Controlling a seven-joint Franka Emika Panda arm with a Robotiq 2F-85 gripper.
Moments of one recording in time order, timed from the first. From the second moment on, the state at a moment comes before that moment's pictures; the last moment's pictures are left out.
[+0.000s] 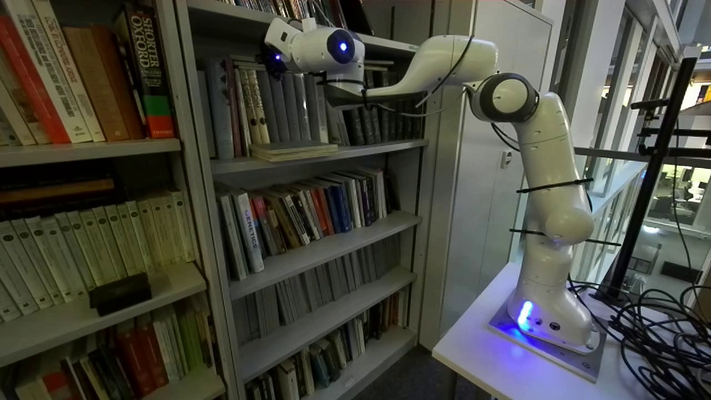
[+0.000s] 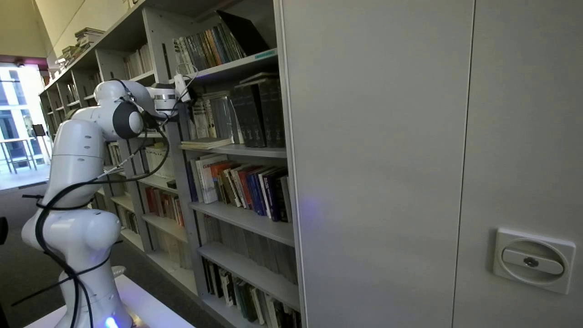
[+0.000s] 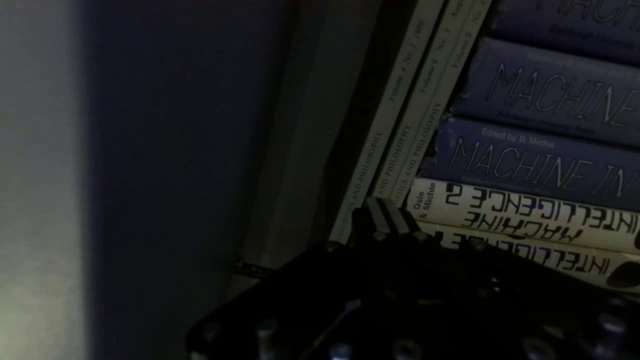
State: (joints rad) arm 0.40 0.33 0.19 -1.18 -1.58 2.62 -0.34
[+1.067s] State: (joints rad) arm 0.36 0.00 0.25 -1.72 -0.91 2.30 -0.81
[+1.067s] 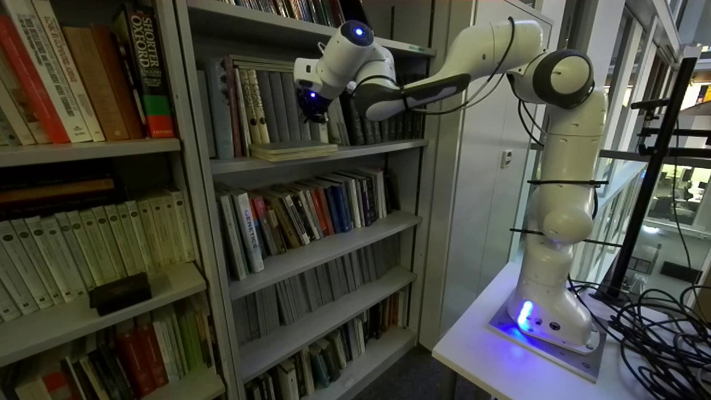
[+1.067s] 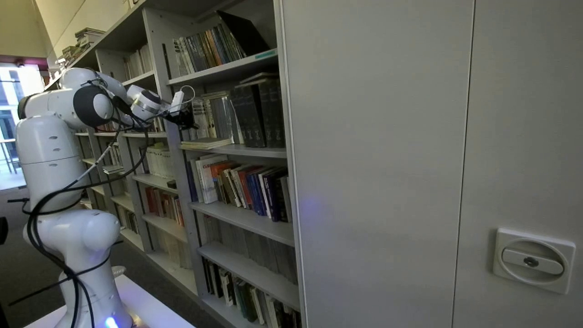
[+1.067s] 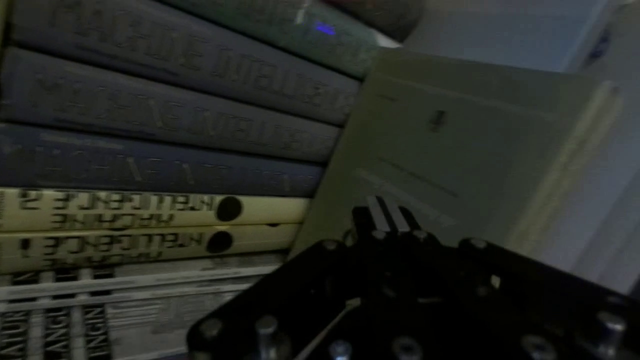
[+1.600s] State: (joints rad) arm 0.41 -0.22 0.24 -1.99 -0.26 2.16 -1.09
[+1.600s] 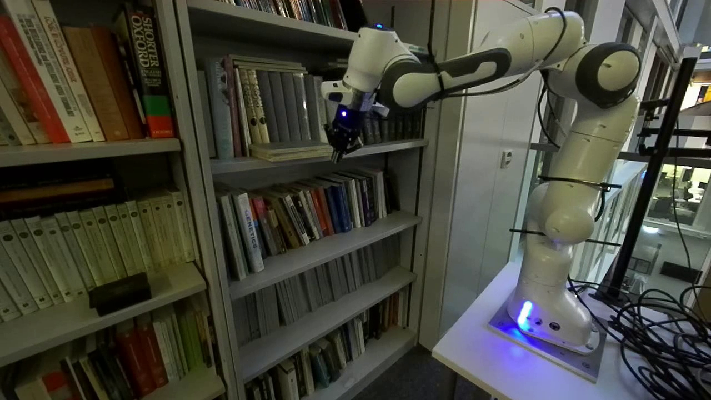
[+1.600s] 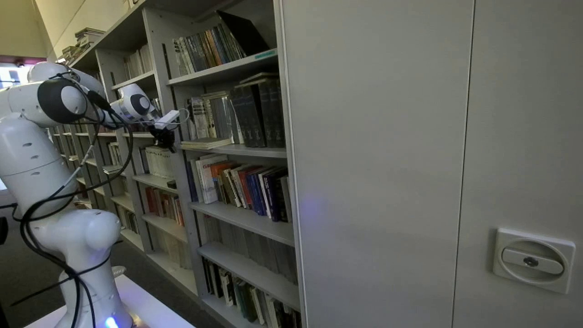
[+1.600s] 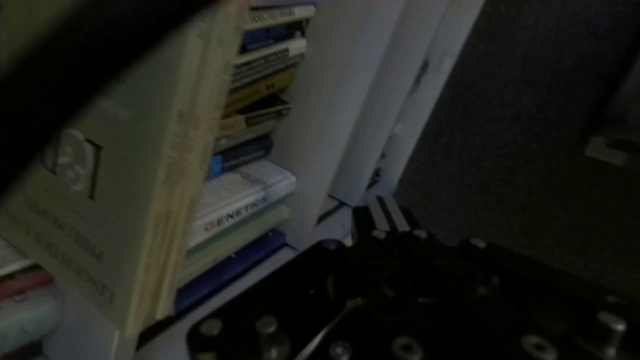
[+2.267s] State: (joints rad) arm 0.43 -0.44 0.27 -2.08 -0.06 1.74 -1.16
